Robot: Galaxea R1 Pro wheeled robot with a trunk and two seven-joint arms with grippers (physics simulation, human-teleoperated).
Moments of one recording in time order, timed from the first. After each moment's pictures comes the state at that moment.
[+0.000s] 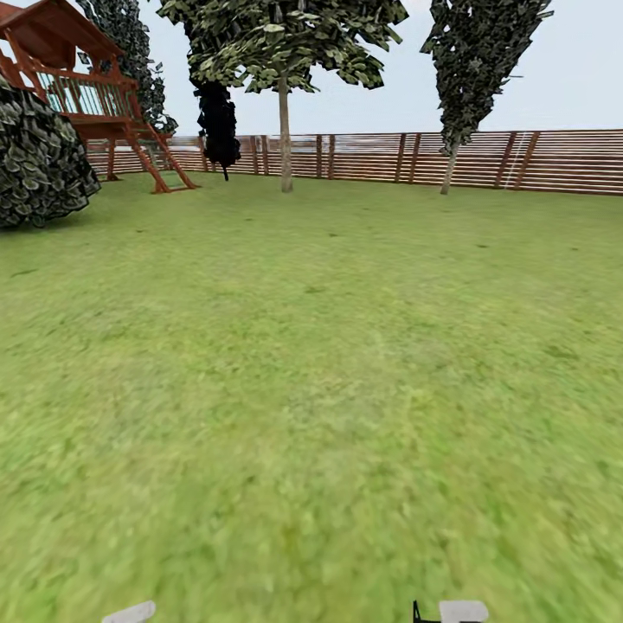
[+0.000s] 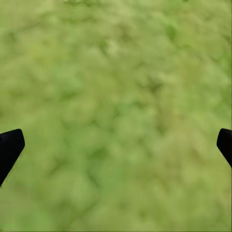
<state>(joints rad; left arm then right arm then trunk) -0.36 0.16 -0.13 -0.08 0.40 -0.34 0.02 -0.37 0.01 -0.05 -0.03 0.21 -0.60 -0.28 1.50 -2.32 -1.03</state>
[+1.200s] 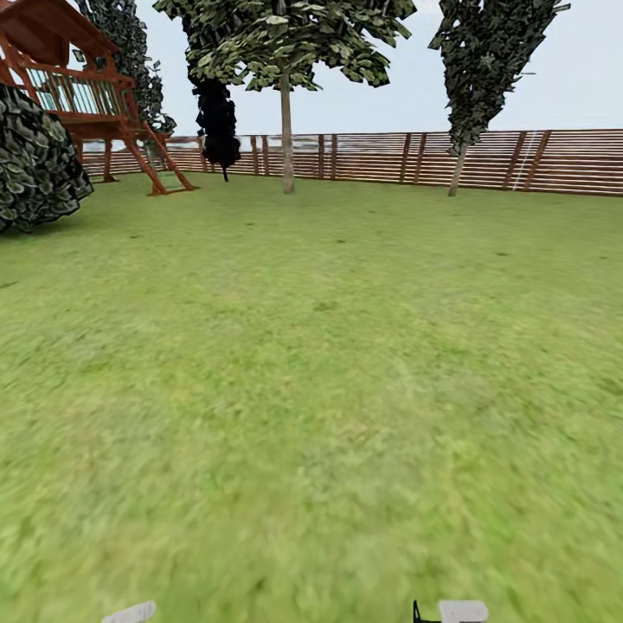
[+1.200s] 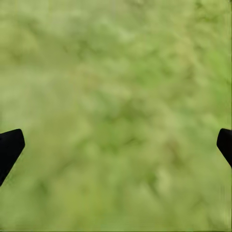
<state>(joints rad) -0.36 0.16 -0.13 -0.08 0.40 -0.34 0.02 -0.37 0.01 -0.05 -0.03 0.21 -0.60 -0.28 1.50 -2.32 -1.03</state>
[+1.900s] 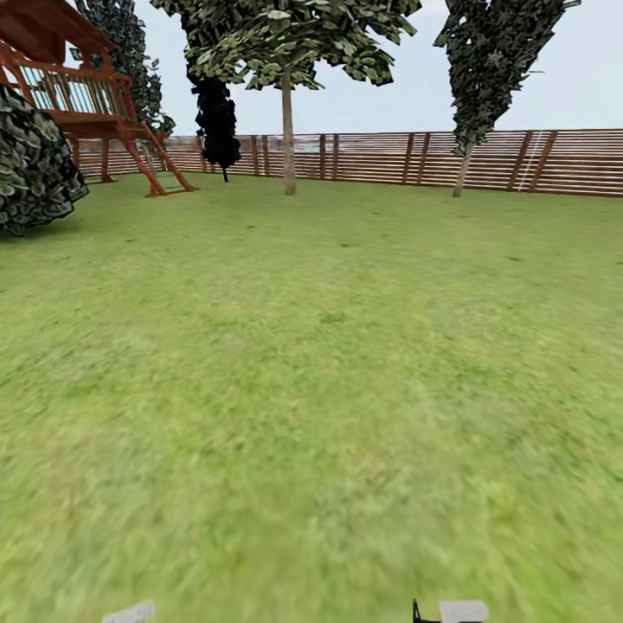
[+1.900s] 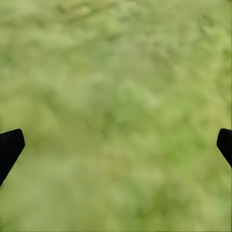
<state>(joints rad) -0.36 0.16 -0.13 -0.08 0.40 -0.34 0.02 -0.37 0.01 -0.05 -0.03 0.21 -0.60 -0.28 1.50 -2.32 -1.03</state>
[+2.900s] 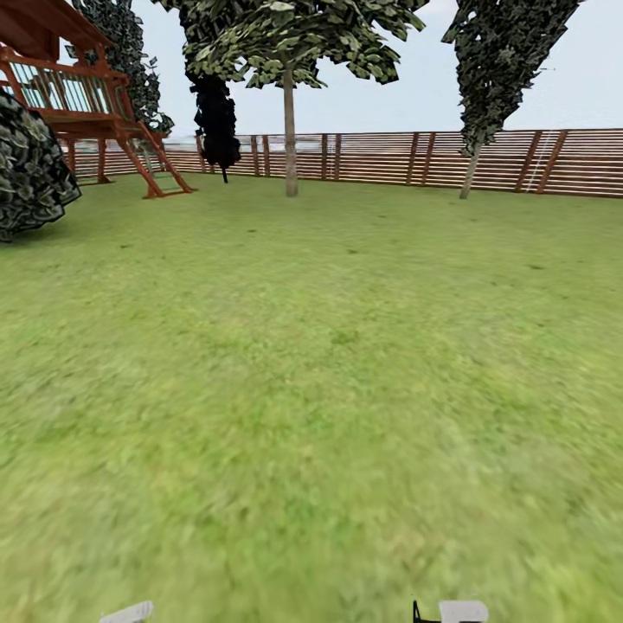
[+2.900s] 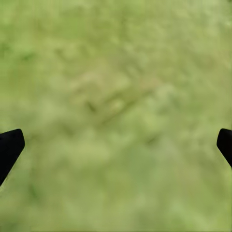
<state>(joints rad) -0.36 0.16 -0.12 -0.08 0.41 -0.34 0.02 -0.37 0.01 -0.05 -0.03 0.21 -0.60 -0.28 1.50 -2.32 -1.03</state>
